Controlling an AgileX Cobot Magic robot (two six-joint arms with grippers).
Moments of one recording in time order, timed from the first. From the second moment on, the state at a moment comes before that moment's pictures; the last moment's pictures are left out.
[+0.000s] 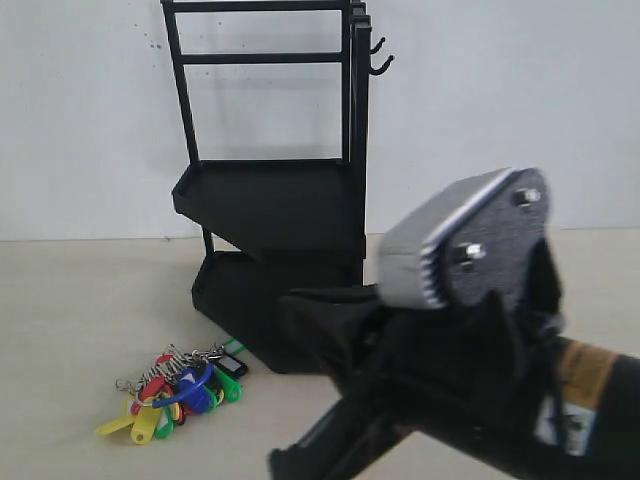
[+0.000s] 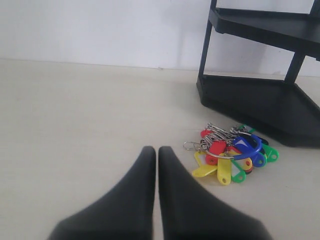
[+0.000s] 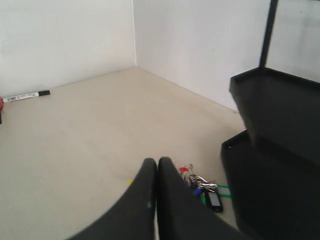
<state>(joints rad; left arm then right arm) 0.00 0.00 0.00 -0.15 0.29 0.07 0.85 1.20 -0.52 0.12 -0.46 -0.10</state>
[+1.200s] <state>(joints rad) 0.00 0.00 0.00 -0.15 0.29 0.07 0.91 1.99 -0.99 0.41 -0.43 1.01</state>
